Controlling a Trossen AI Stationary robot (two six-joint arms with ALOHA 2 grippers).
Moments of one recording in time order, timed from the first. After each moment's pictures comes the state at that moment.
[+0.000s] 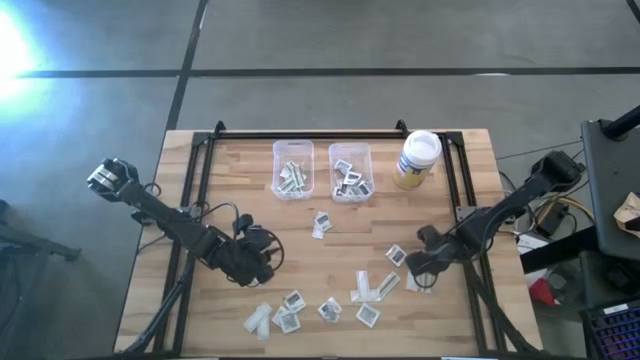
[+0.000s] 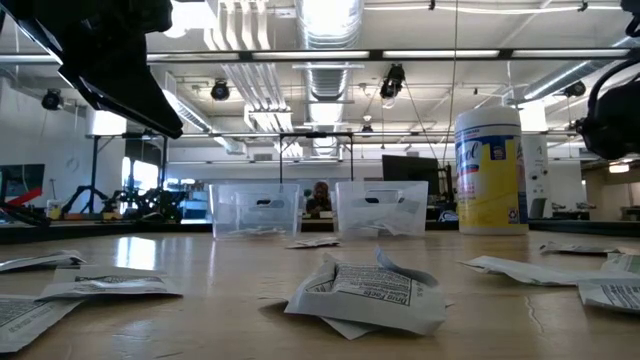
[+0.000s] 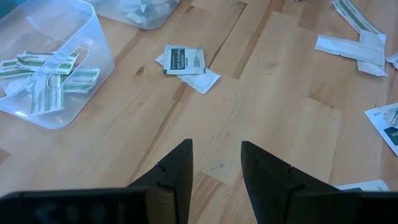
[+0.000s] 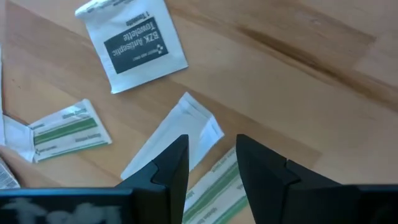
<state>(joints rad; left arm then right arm) -0.55 1.28 0.78 -0.48 -0.67 -0.83 0.59 1.13 0.46 -0.61 0.05 1.80</state>
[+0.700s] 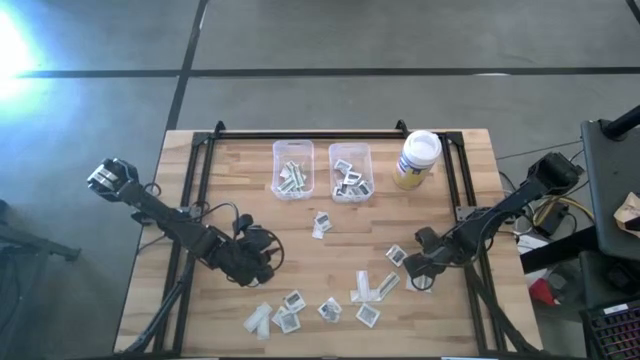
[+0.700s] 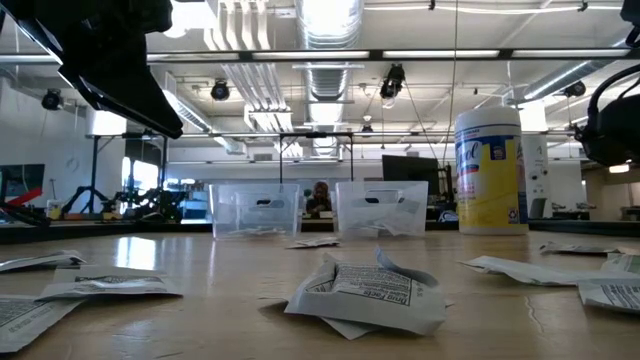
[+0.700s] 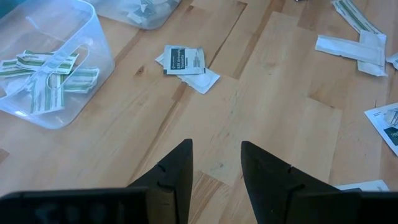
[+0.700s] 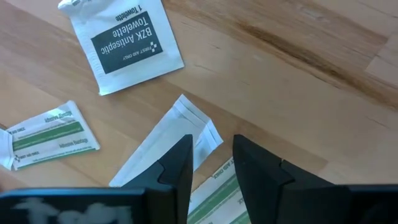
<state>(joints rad) -0.55 1.28 0.78 -0.48 -0.67 -0.83 0.59 1.20 0.46 -0.58 0.05 1.78</state>
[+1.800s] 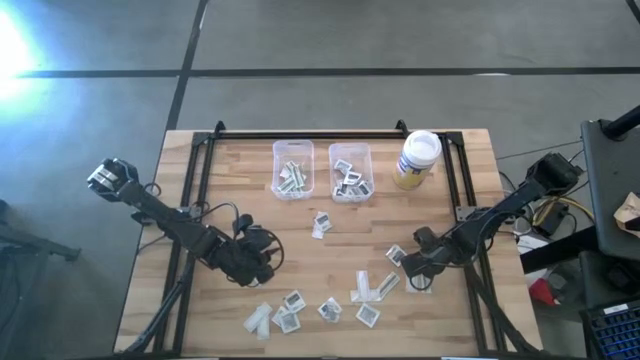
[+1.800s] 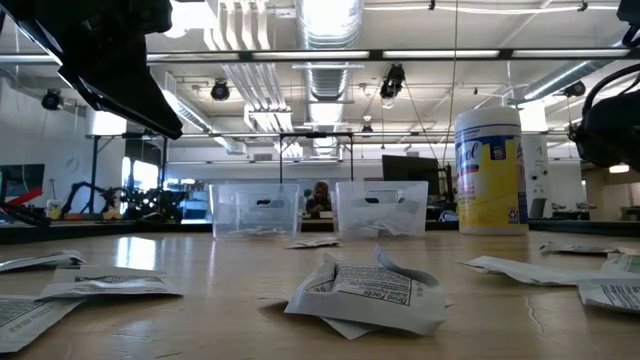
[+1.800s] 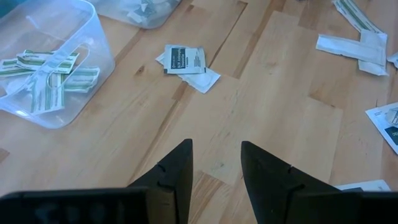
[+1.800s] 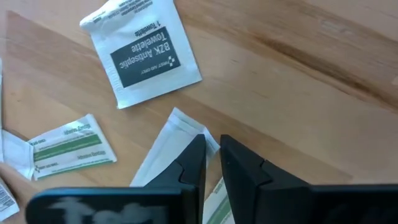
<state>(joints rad) -0.55 1.28 0.78 -0.48 -0.67 -0.83 0.59 1.21 0.46 -0.53 0.09 1.80</state>
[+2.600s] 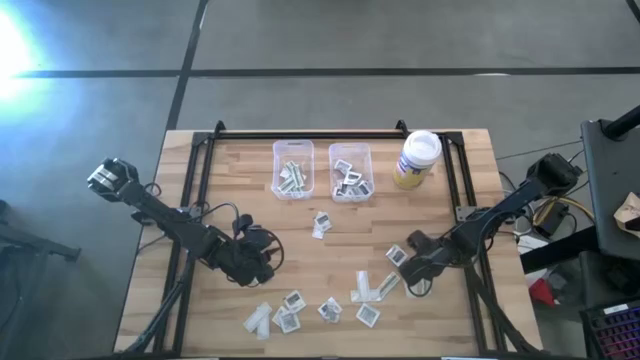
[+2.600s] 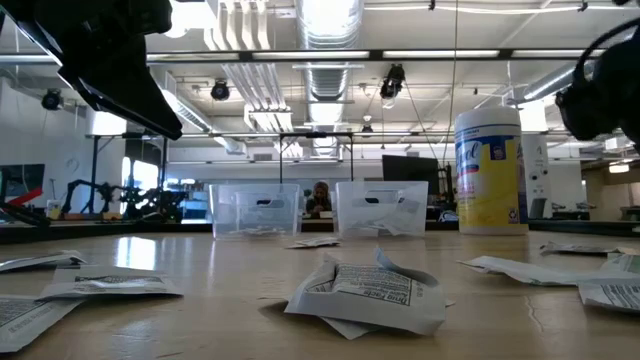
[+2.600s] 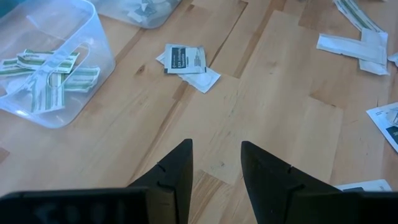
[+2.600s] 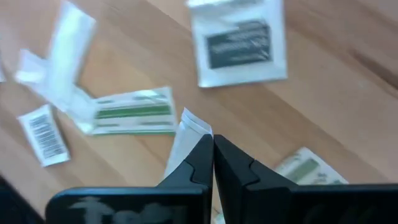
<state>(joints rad) -0.55 1.28 0.78 -0.48 -0.67 -0.83 0.59 1.22 0.55 -0.51 0.09 1.59</state>
